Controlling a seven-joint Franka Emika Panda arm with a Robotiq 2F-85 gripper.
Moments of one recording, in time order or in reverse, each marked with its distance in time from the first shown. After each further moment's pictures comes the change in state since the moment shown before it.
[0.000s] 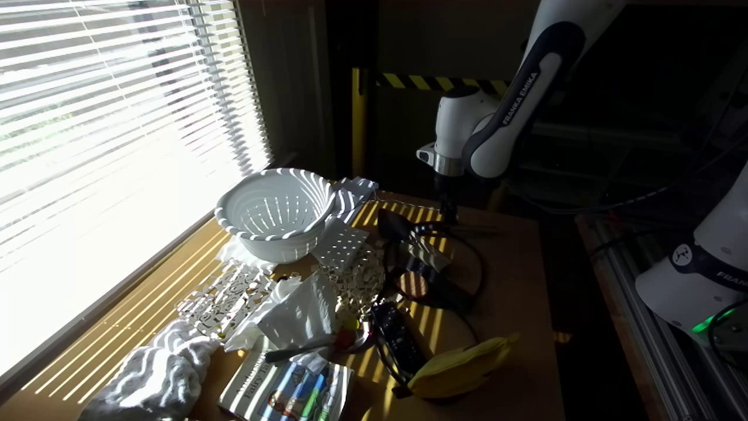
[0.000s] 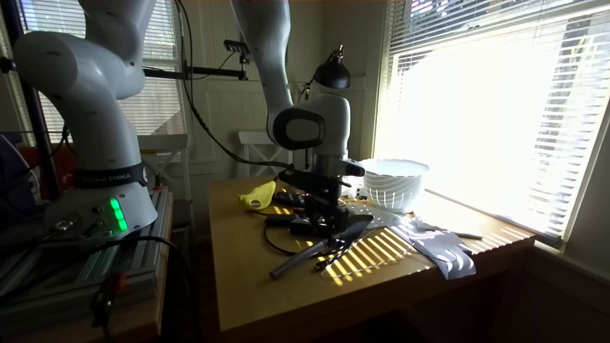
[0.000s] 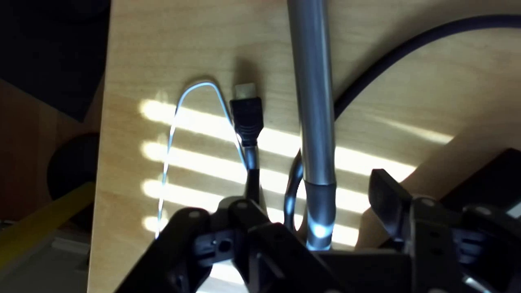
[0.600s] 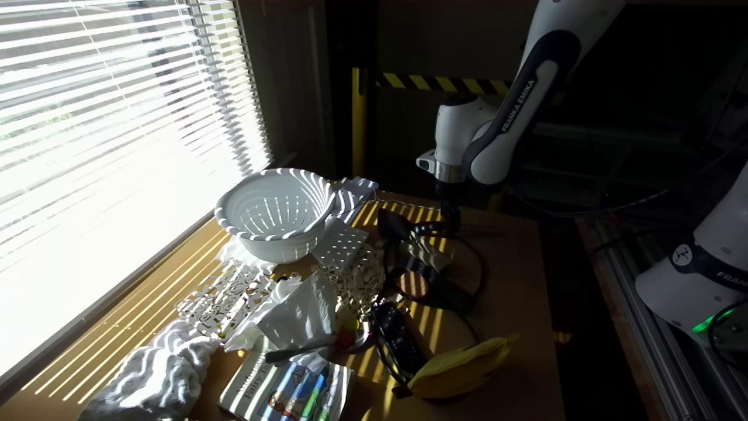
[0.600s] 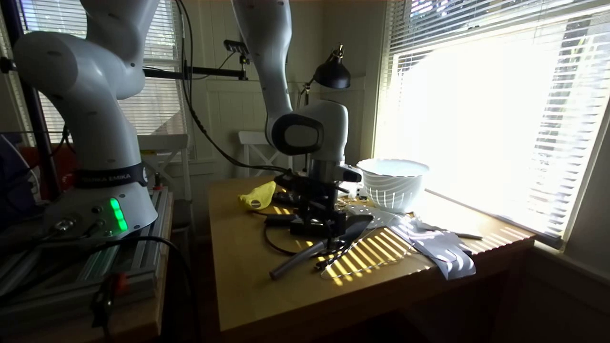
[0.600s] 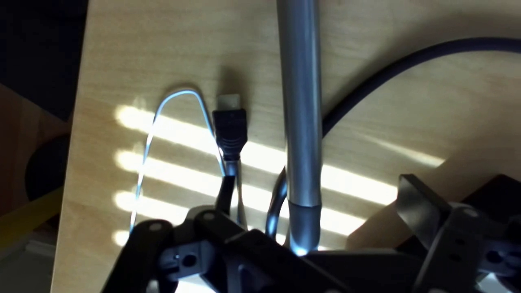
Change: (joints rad) arm 0.003 0.029 0.006 0.000 0.000 0.000 -0.044
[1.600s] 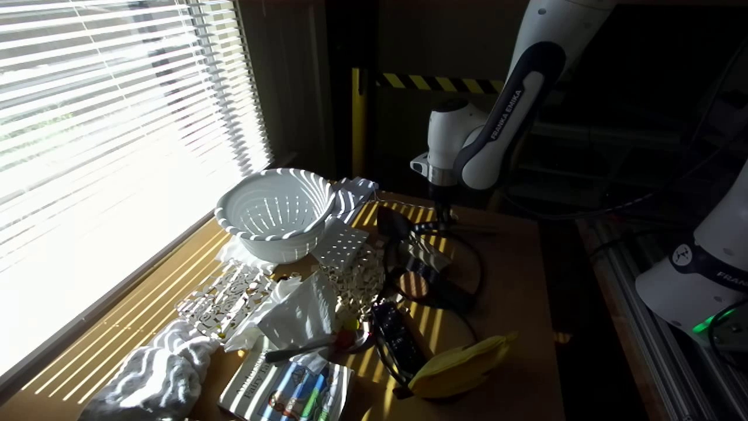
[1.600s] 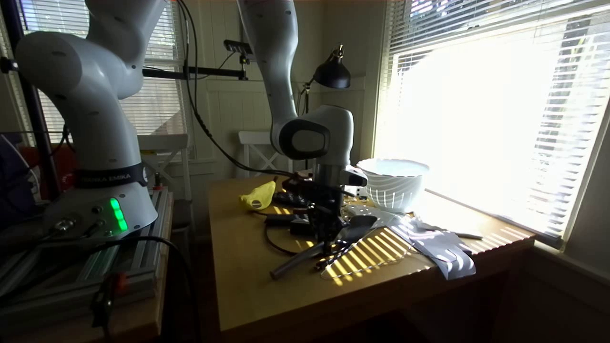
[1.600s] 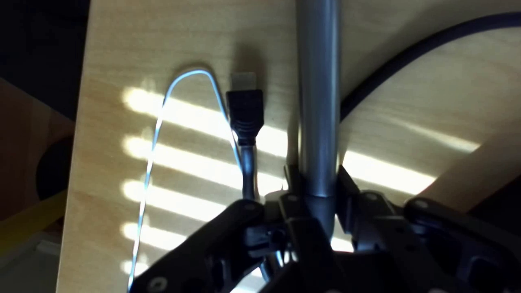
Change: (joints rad) arm 0.048 0.057 -0.039 0.061 0.000 0.001 0.029
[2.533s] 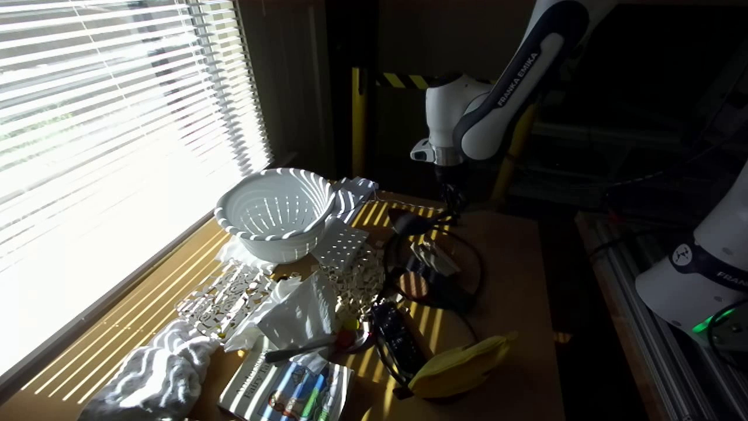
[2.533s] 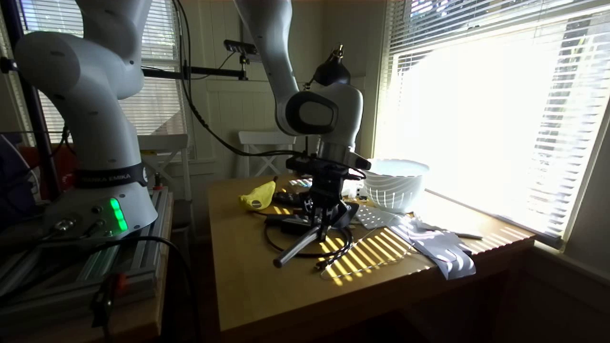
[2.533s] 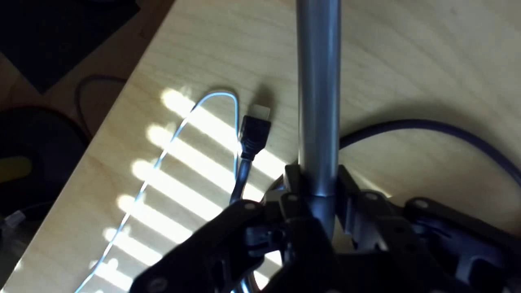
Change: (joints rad) arm -0.024 -0.136 0.011 0.000 -0.024 -0.266 -0.337
